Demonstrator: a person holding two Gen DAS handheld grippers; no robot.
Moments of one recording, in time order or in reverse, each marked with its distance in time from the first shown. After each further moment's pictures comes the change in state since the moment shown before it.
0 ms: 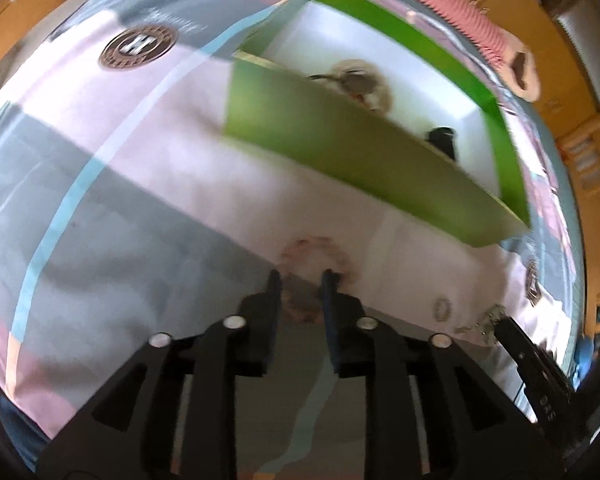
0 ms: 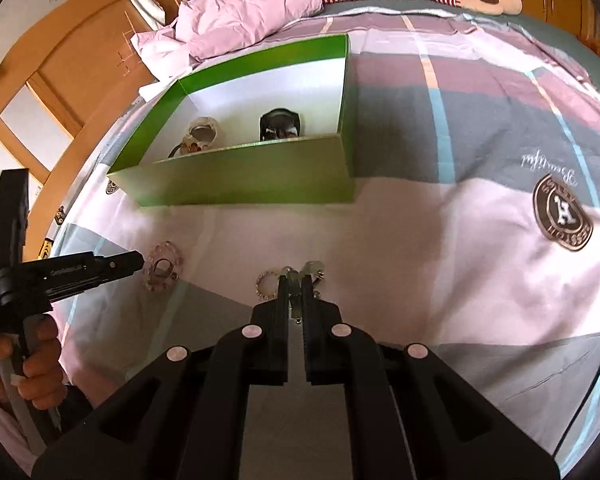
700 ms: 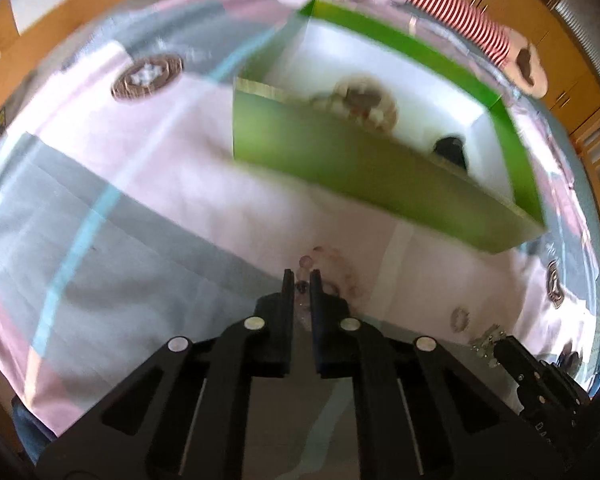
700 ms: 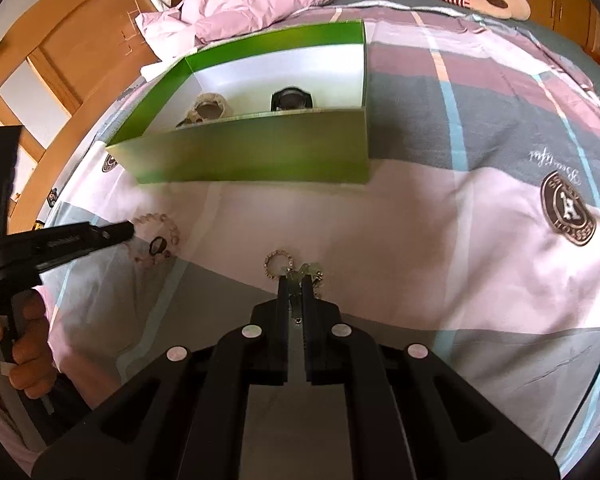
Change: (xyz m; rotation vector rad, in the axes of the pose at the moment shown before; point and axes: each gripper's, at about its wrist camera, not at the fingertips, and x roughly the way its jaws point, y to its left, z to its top) left arm -0.015 -0.013 -0.003 0.079 -0.116 0.077; right arm -0.001 0.016 -0.007 -0.060 -0.002 -0.050
